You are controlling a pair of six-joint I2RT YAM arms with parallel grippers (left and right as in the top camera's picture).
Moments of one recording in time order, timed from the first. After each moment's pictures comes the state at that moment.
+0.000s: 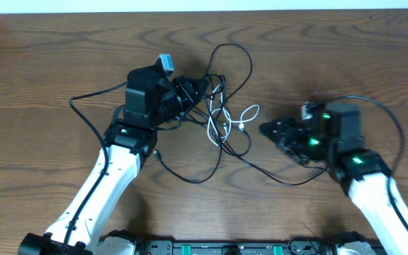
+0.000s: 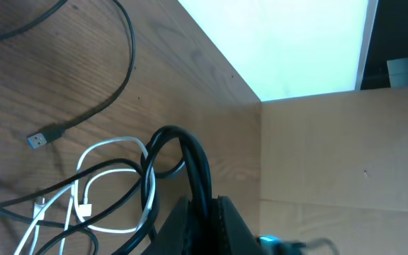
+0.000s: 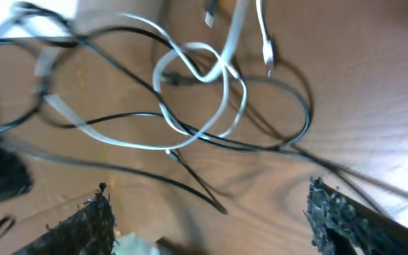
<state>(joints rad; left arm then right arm) -0.28 1.35 0.89 0.02 0.50 -1.07 0.22 1.19 0.69 -0.35 -0.63 0.96</state>
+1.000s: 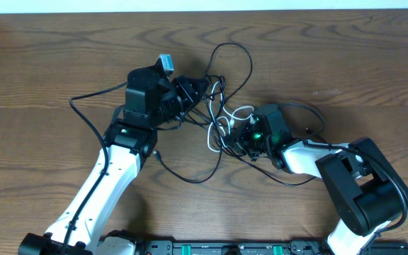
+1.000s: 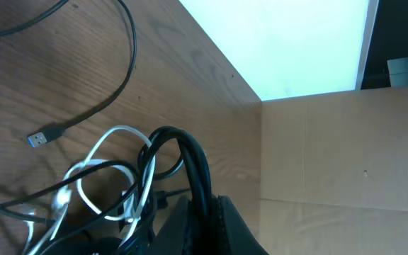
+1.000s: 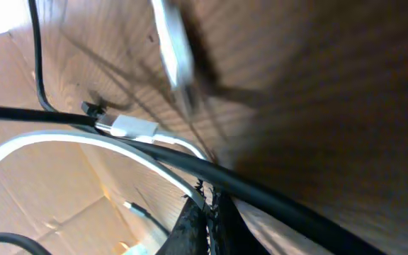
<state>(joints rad) -0.28 1.35 0.89 0.02 0.50 -1.07 0.48 1.86 0.69 0.34 -0.55 1.25</state>
